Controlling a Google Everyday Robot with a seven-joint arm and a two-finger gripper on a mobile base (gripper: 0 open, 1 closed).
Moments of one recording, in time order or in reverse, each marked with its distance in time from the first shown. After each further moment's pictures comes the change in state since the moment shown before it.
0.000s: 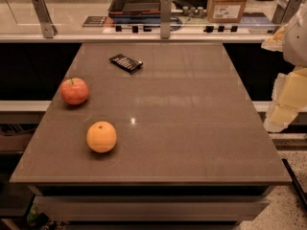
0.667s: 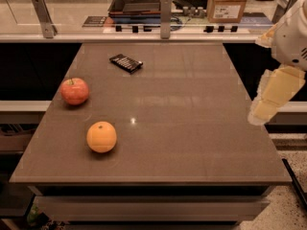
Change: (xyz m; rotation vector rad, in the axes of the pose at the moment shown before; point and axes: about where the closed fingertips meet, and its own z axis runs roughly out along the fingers) arm -0.013 -0.013 0.010 0.050 -0.039 0.043
